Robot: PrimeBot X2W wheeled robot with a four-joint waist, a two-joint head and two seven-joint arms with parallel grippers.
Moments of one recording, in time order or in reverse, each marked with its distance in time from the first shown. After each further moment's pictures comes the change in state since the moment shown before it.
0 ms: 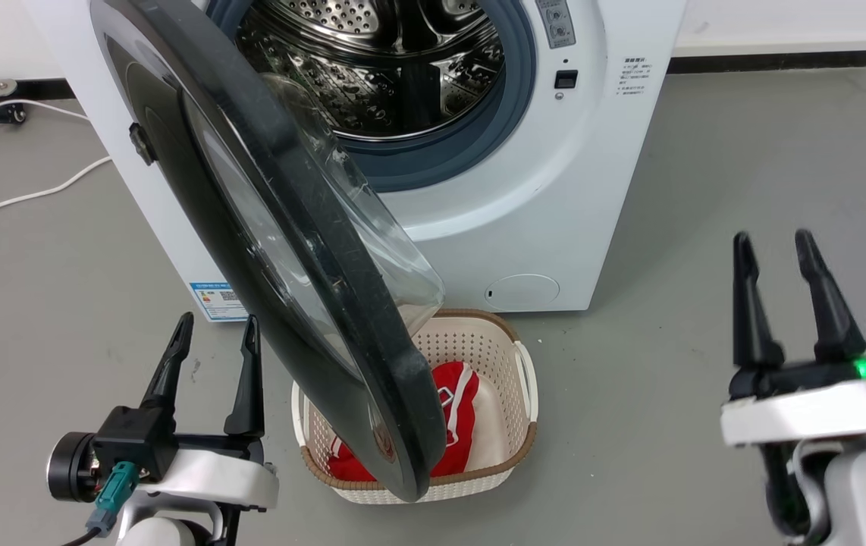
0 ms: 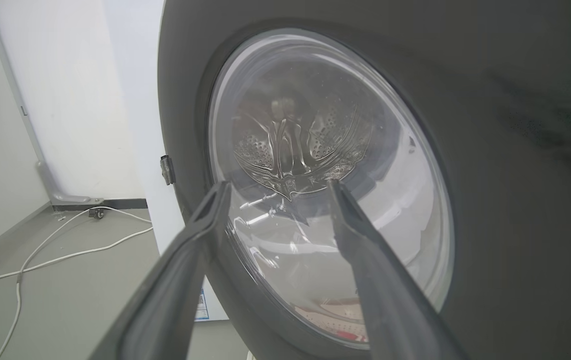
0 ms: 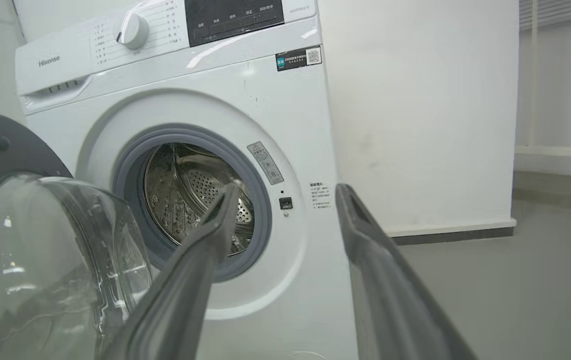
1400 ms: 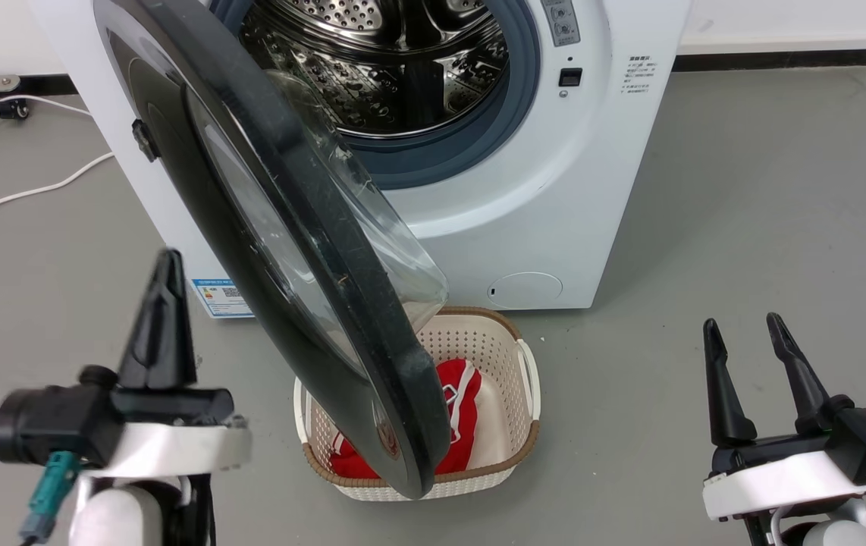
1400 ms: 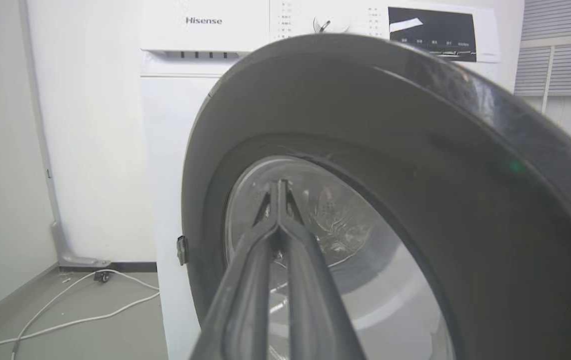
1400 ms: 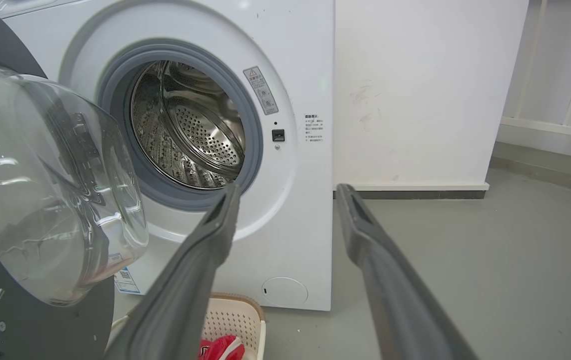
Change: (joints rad) left arm -0.033 -0.006 0.036 -0.173 -0.018 0.001 0.000; right arm 0.162 0.042 -0.008 -0.015 -0.186 0.000 0.000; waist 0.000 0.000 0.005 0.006
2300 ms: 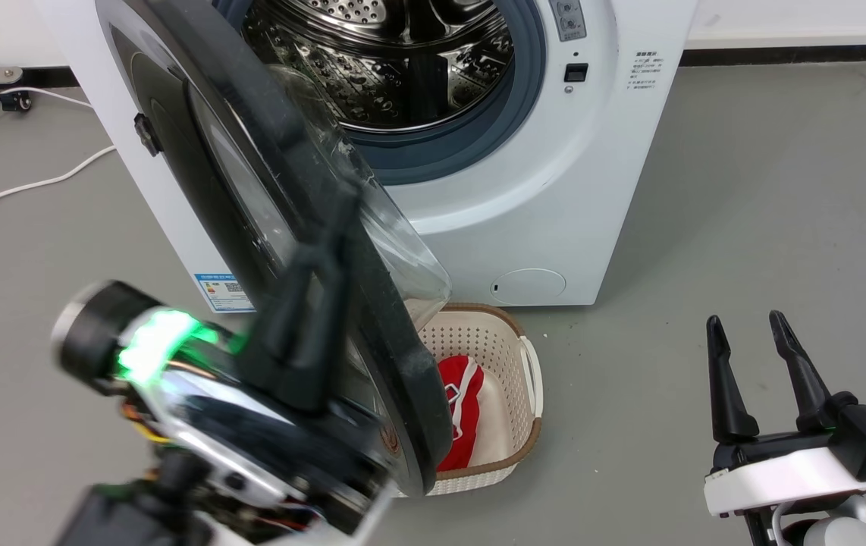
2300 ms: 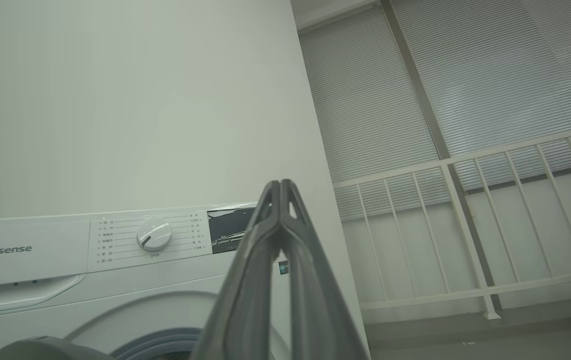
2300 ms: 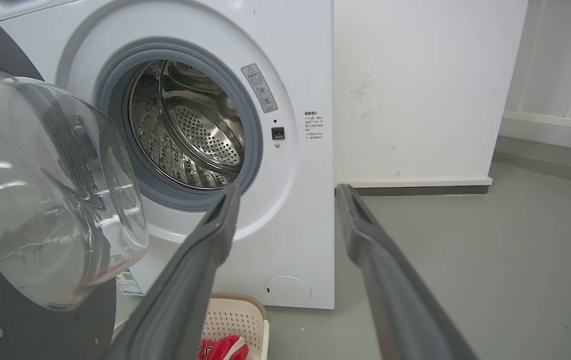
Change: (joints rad) left arm -0.120 0.066 -0.374 -0.478 -0.017 0.001 0.001; right arm -0.009 0.000 -0.005 0.008 0.020 0.000 0.000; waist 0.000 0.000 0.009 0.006
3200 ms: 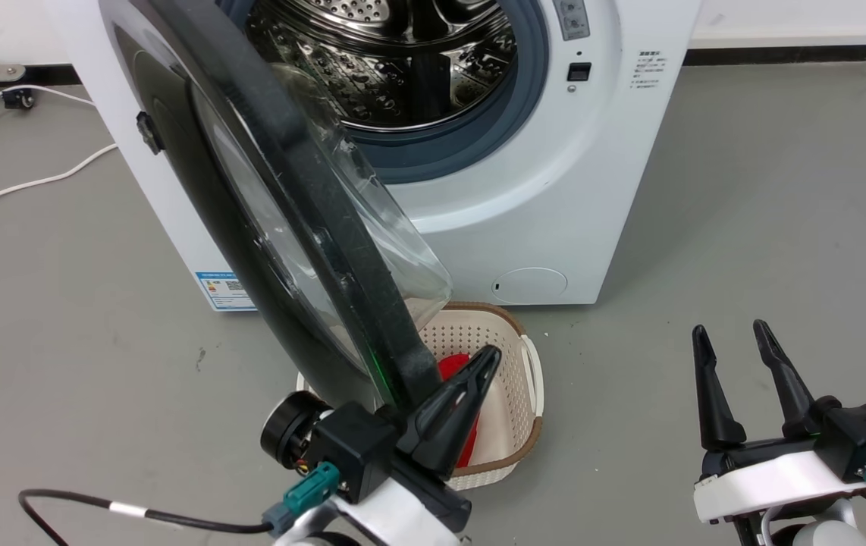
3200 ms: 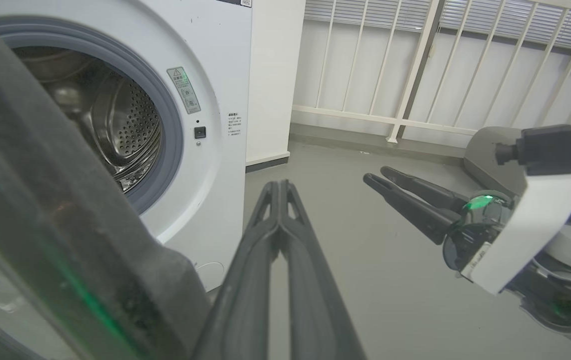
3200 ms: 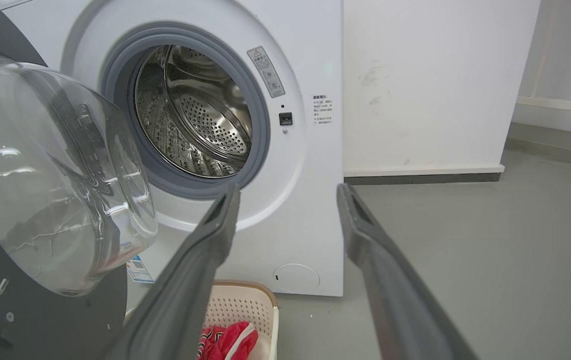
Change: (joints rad) left arm 0.129 0.016 -0.214 0.349 -0.169 0.008 0.276; right arm 0.000 0.000 0.021 0.034 0.013 0.000 0.000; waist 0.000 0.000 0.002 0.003
